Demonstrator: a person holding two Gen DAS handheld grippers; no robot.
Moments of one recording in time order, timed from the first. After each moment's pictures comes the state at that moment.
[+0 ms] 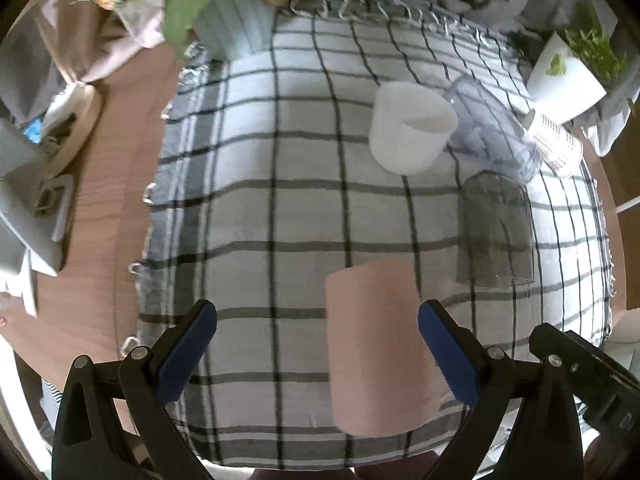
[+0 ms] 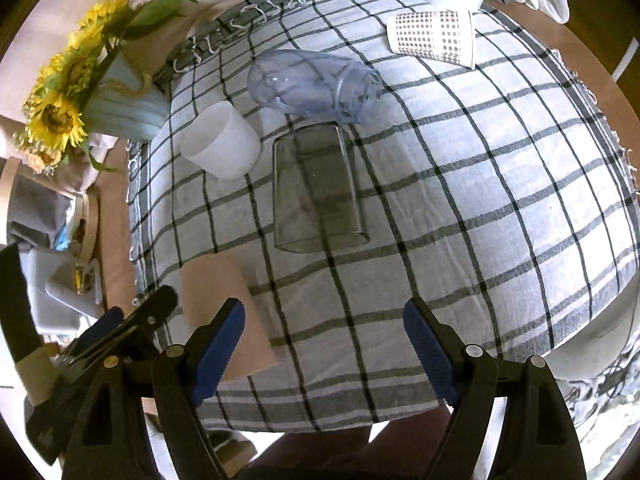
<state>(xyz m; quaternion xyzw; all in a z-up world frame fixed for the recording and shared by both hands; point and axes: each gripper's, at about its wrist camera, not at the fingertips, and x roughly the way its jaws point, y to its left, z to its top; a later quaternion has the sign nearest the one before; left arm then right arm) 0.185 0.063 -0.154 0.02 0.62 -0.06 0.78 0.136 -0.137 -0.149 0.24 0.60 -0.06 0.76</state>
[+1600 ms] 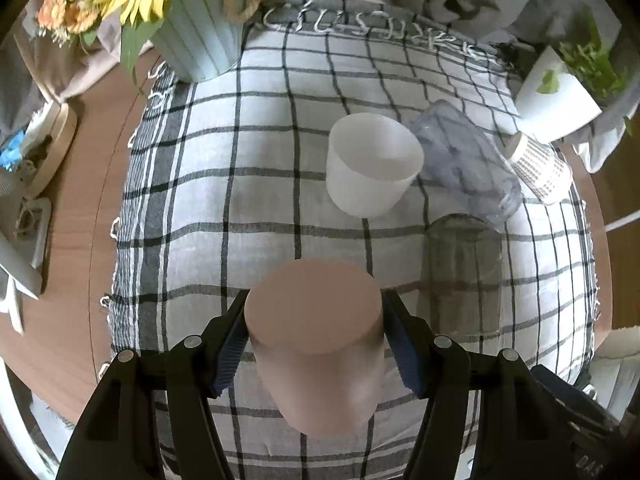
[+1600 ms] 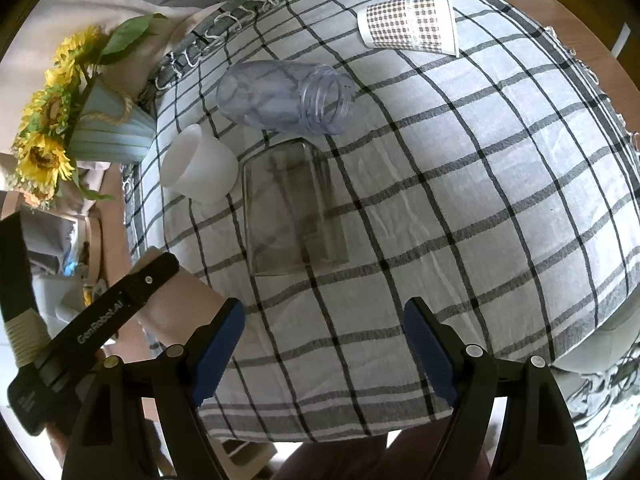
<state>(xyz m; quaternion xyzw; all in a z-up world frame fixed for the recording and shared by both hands) 0.213 0.028 -0.150 0.00 0.61 -0.07 0.79 0.146 -0.167 -0.161 0.28 0.60 -0.06 0.74</state>
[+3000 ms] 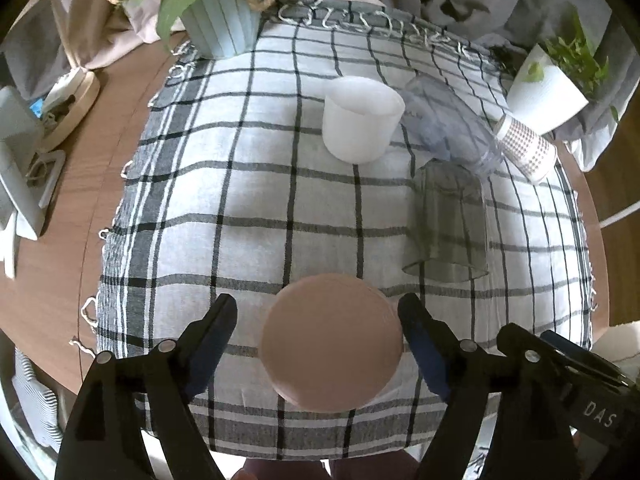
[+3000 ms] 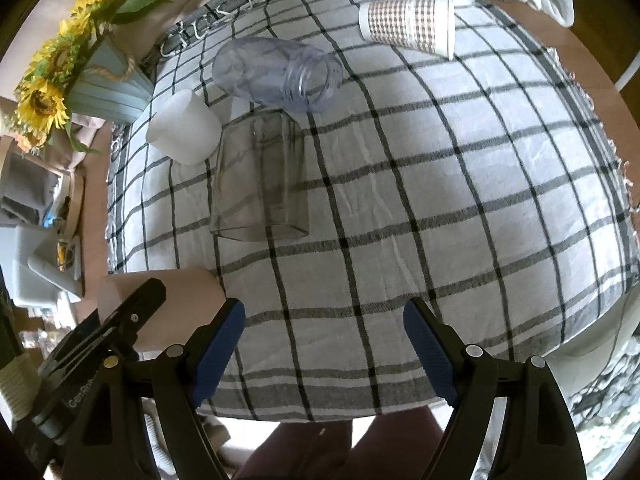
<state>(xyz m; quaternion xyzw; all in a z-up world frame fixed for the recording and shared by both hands) 0.149 0.028 -0.151 -0.03 0.59 -0.05 0.80 0.121 -0.173 -0.162 0.19 0.62 -0.05 0.76</state>
